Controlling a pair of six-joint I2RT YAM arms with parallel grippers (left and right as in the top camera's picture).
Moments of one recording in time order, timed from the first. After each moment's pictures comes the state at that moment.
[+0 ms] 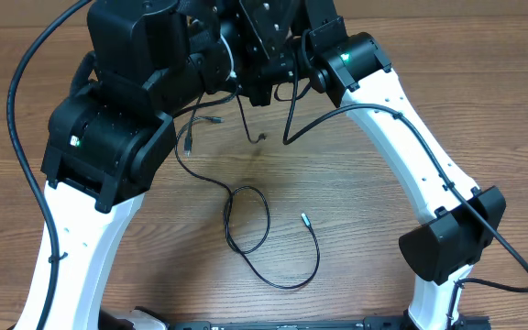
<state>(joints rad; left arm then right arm) -0.48 1.56 2.17 -0.78 0.32 -0.82 0.50 2.00 2.09 -0.75 -0.90 -0.29</state>
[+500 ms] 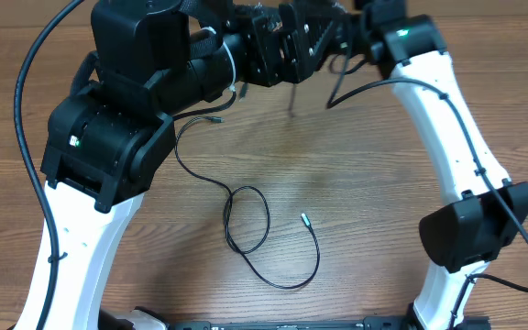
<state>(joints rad) -0.48 1.56 2.17 -0.82 0.42 -0.61 0.28 2.00 2.09 -0.76 -0.77 -0.27</state>
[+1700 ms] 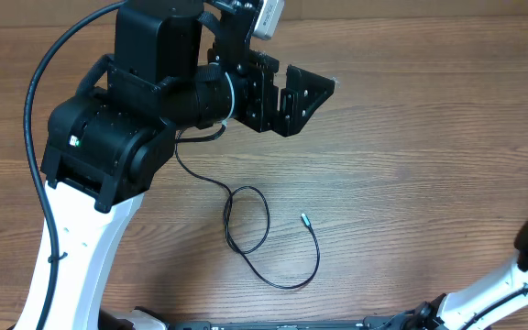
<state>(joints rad) -0.48 1.56 2.17 -1.11 0.53 -0.33 -0.68 2.00 2.09 -0.74 -0.03 -0.22</state>
